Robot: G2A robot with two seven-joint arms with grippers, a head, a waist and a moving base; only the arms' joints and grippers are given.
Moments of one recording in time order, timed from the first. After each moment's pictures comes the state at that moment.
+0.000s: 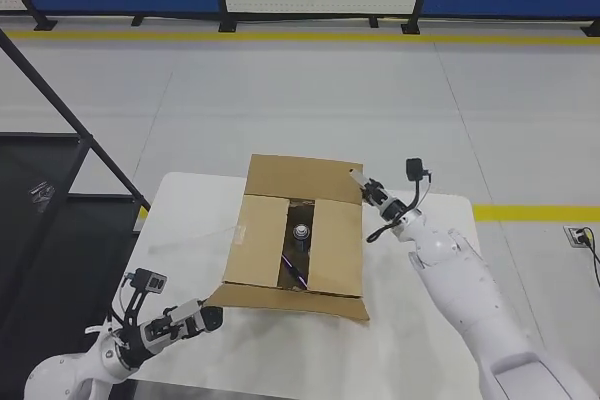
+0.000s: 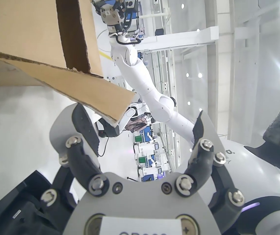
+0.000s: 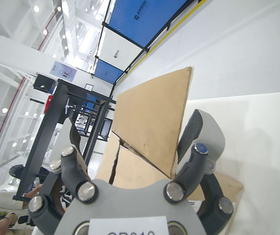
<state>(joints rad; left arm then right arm) 1.44 -1.10 -1.71 -1.71 -0.53 -0.27 -1.14 -0.33 -1.45 1.05 -0.38 -0.01 -0.67 0.32</state>
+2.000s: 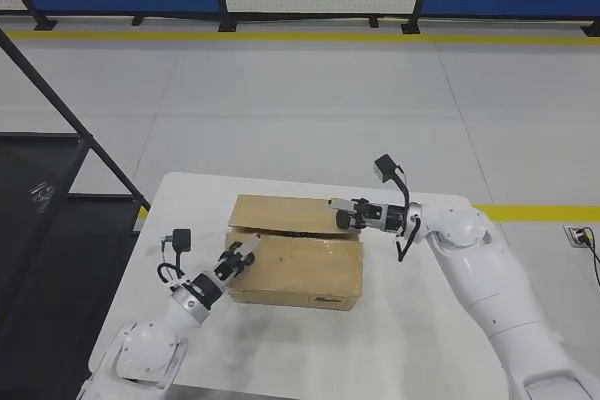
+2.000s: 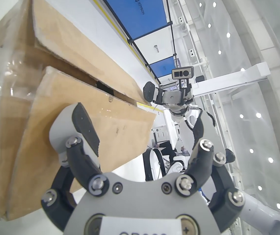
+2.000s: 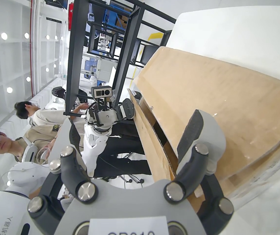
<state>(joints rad) 1.20 -1.15 -1.33 -1.71 0.03 -0.14 -0.37 -0.41 -1.31 1.07 -0.81 0.23 -0.36 1.08</state>
